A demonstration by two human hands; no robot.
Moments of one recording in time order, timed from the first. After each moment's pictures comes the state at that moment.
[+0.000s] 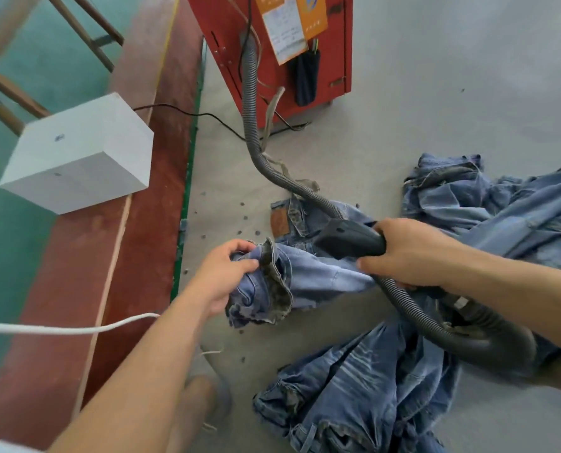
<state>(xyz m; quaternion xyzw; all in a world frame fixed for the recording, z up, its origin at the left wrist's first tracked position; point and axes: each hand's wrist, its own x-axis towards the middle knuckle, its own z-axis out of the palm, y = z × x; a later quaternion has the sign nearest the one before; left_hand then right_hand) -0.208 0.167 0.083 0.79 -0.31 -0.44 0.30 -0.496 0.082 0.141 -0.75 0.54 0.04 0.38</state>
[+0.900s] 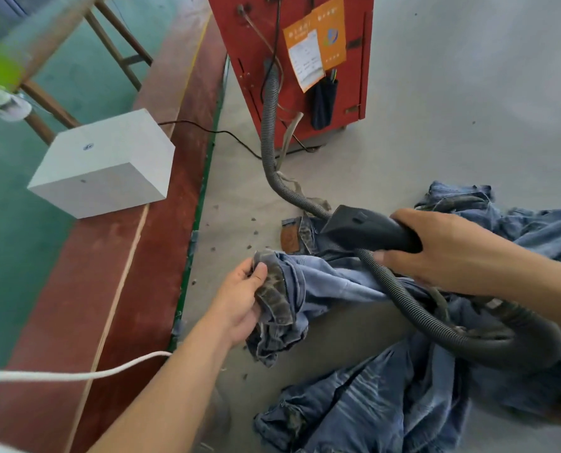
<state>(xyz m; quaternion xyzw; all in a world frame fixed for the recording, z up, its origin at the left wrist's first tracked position) -0.229 0.182 0.087 0.64 -0.12 -0.56 0.51 -0.509 0.068 0.178 -0.83 0.47 -0.03 0.31</state>
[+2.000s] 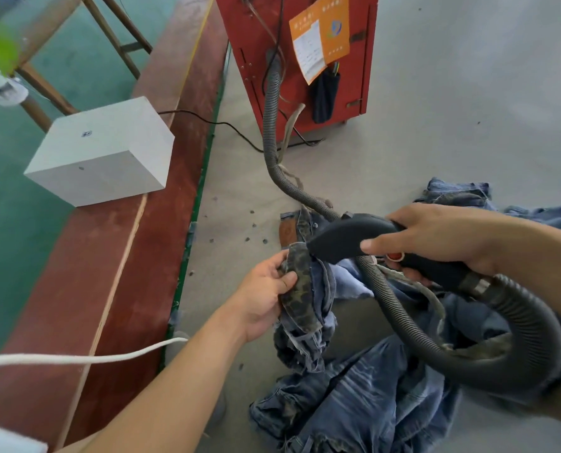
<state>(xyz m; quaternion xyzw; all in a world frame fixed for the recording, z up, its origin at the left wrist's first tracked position) -0.260 0.186 0.102 0.58 -0.21 -0.66 0.44 -0.497 0.052 0.188 -0.66 0.48 0.08 0.58</state>
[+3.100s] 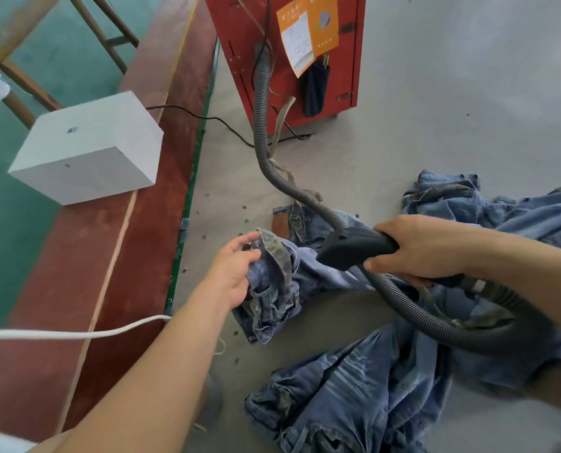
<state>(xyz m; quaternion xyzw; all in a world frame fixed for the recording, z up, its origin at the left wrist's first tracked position) -0.234 0.159 0.098 0.71 -0.07 -0.51 0.48 -0.505 0.061 0.168 -0.81 0.42 0.13 0.39</state>
